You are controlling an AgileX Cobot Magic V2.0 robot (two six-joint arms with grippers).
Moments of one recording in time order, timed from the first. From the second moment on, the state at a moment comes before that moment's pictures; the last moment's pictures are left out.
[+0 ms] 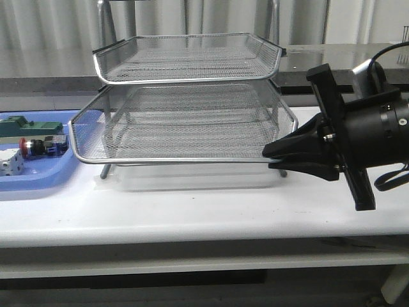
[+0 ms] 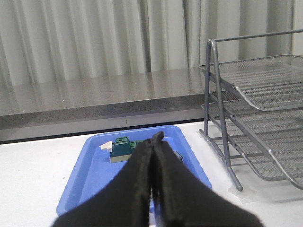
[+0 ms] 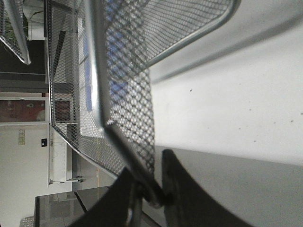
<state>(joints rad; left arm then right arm) -0.05 0.00 0.00 0.05 0.00 0.03 0.09 1.83 -0.63 1.84 0.90 -1.23</state>
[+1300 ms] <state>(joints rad) -0.05 0.00 0.00 0.05 0.00 0.03 0.10 1.72 -0.58 1.83 0.81 -1.30</state>
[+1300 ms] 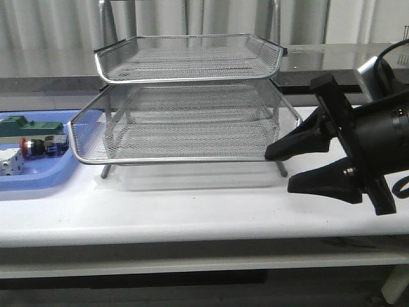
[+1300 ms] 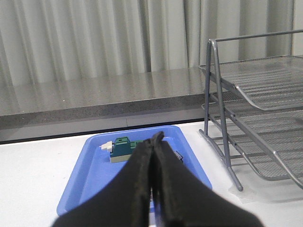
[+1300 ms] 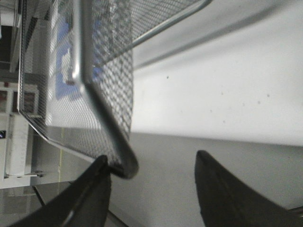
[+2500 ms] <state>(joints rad) -0.05 0.00 0.00 0.05 0.00 0.03 0.10 0.98 -0.57 0.77 0.54 -0.51</state>
